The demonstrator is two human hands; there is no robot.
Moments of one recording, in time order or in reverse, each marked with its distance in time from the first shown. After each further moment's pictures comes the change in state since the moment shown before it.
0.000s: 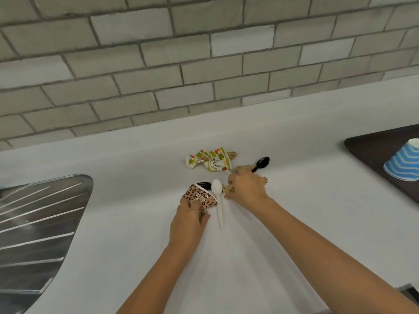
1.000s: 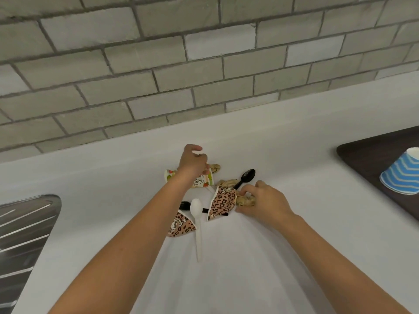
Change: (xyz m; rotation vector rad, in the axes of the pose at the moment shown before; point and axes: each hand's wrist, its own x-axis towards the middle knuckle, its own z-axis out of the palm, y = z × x) left_hand 0.185 0.090 -0.020 -0.987 -0.136 -0.300; right_hand -0.006 0.095 -0.006 0.262 -0.002 0.067
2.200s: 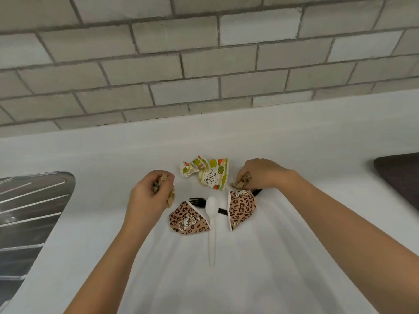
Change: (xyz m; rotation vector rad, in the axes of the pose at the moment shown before) left_hand -0.099 -0.041 -0.105 0.244 0.339 0.189; right_hand 0.113 -0.035 -0.017 -0.227 -0.431 -0.272
